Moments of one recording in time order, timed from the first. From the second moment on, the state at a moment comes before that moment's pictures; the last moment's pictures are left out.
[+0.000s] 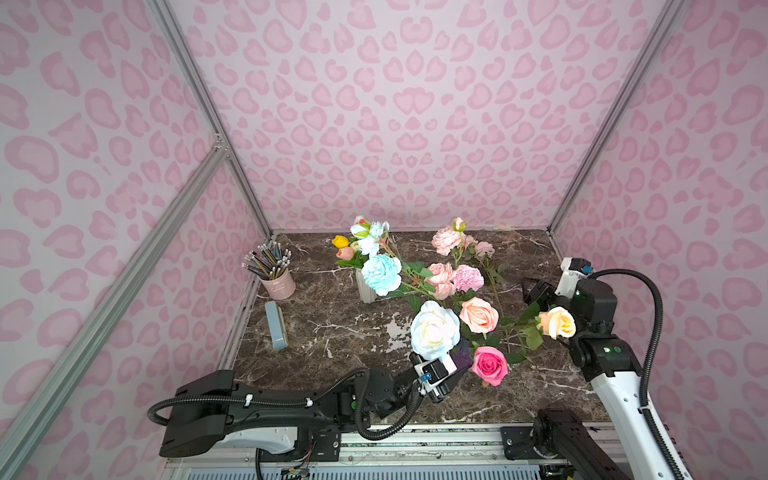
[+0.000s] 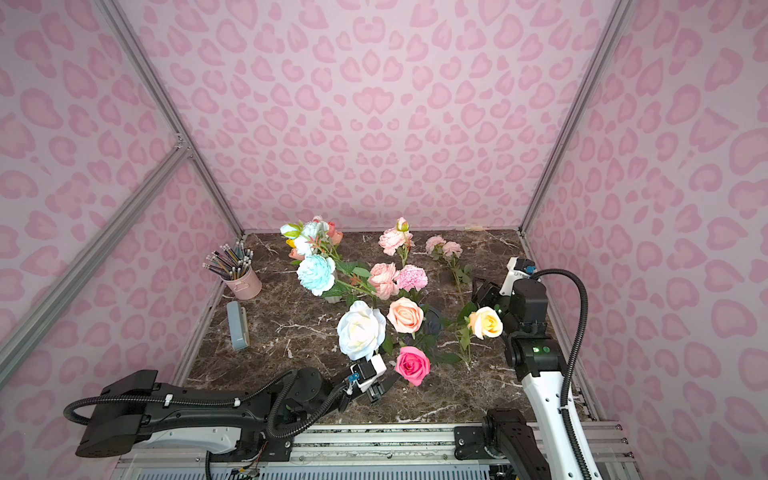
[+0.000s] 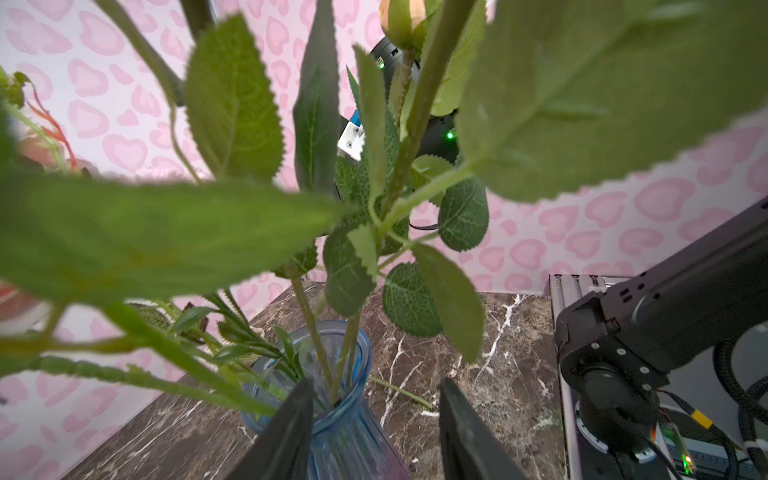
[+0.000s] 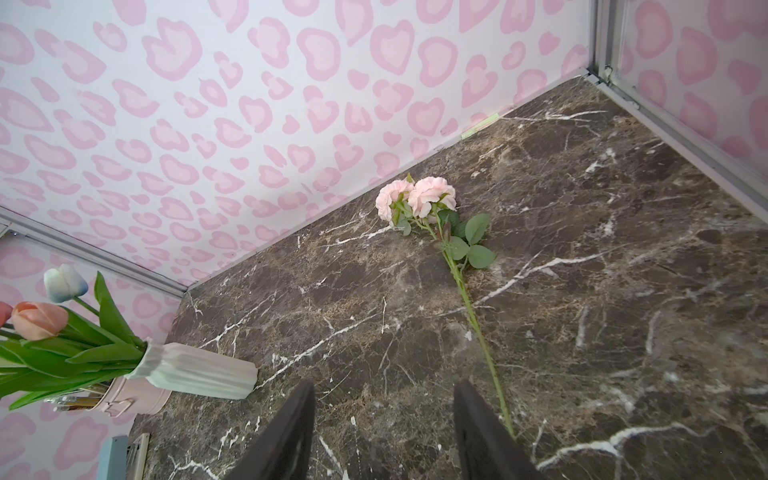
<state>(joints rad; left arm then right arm) -1.42 1.20 0.55 0.77 -0.29 0.27 0.00 0.79 0.81 -0.41 -0.16 0.53</state>
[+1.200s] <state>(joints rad) -1.34 1.23 0.62 0.82 -0.26 0.20 0.01 0.73 0.83 -0.41 -0.11 0.52</state>
